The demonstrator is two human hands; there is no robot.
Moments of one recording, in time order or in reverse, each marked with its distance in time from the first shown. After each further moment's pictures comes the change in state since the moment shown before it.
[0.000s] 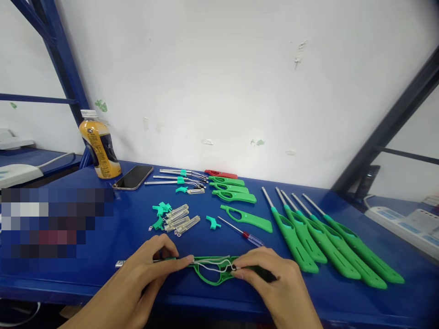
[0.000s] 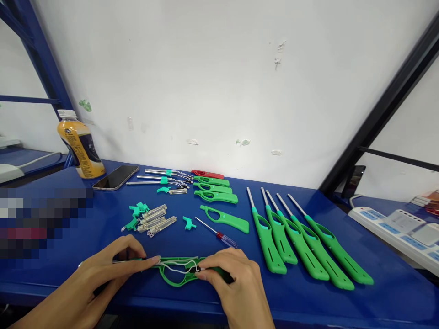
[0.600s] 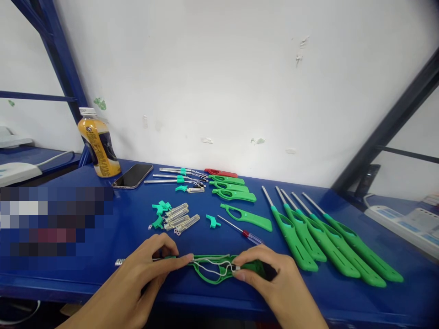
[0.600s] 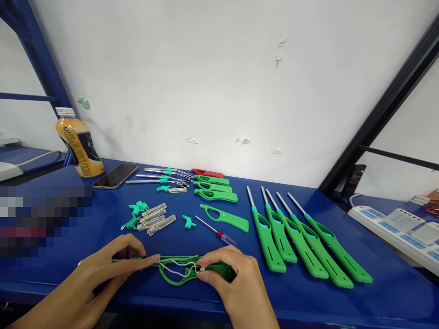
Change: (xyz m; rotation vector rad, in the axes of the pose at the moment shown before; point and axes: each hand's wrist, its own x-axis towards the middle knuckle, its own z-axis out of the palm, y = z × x) left_hand -0.004 0.005 0.008 -0.044 0.050 -0.095; right_hand 0.004 0.000 -0.005 0.108 -0.070 0.177
